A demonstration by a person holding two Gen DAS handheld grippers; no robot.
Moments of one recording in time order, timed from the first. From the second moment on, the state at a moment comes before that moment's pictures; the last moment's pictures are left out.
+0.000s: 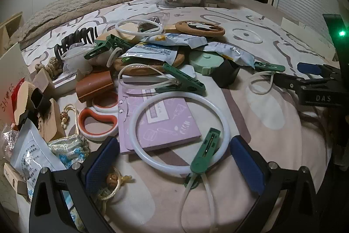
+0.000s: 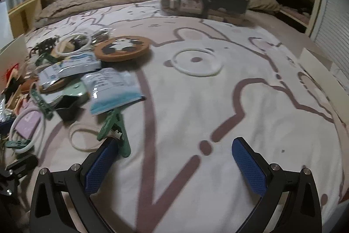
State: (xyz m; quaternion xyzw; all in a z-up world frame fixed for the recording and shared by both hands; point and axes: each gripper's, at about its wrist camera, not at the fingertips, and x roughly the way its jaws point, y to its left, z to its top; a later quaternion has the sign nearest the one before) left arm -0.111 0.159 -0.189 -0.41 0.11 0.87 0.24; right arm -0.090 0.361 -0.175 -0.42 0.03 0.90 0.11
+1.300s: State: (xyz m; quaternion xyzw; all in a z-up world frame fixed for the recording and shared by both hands) left arm -0.119 0.184 -0.182 -0.40 0.19 0.85 0.29; right arm -0.106 0.331 -0.178 -0.43 0.01 0.90 0.02
